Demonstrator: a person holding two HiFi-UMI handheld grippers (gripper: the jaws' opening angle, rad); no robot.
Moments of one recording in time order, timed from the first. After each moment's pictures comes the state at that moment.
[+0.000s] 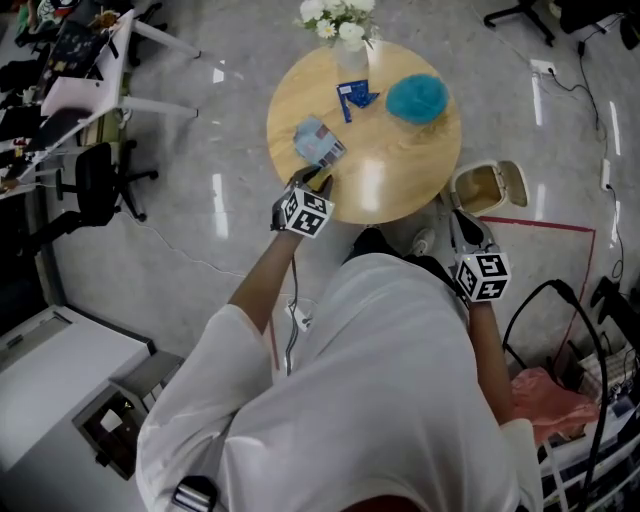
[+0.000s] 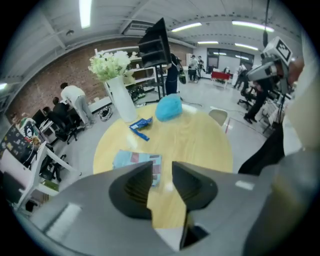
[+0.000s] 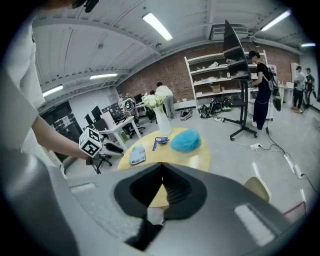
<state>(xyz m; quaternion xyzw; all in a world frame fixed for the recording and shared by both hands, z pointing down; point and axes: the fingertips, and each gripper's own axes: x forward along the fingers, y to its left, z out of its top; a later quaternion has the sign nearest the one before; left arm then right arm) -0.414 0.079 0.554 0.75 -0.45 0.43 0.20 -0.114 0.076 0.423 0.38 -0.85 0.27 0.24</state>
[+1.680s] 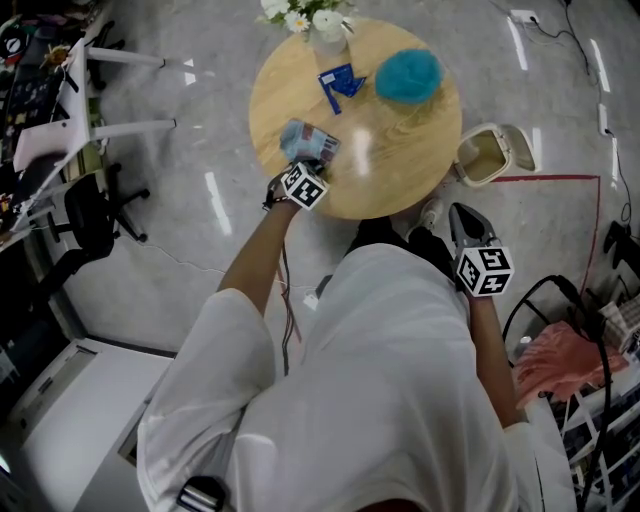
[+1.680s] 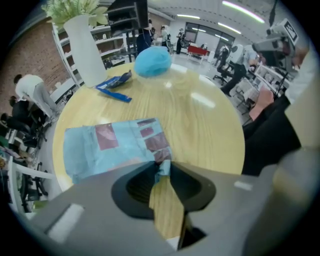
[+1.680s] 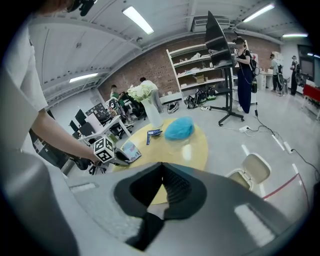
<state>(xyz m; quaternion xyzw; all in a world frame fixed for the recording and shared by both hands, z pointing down) -0.446 0.072 0.689 0.76 -0.26 0.54 0.26 -0.137 0.088 0.459 0.44 -0.80 0.33 0.25</state>
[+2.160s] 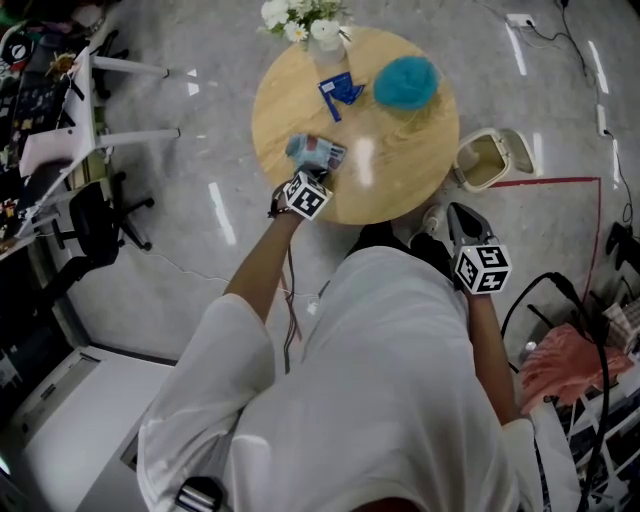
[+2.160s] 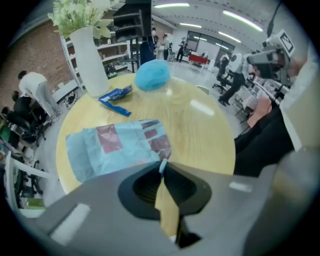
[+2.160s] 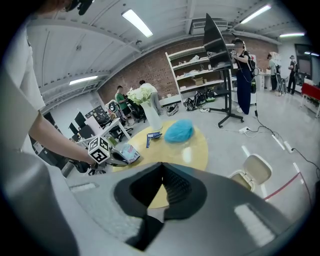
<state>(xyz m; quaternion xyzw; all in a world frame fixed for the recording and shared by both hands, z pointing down) -0.426 0.067 0.653 0.78 -0.27 0.50 0.26 -0.137 0.083 0.457 0.45 -0.80 0.33 0.23</state>
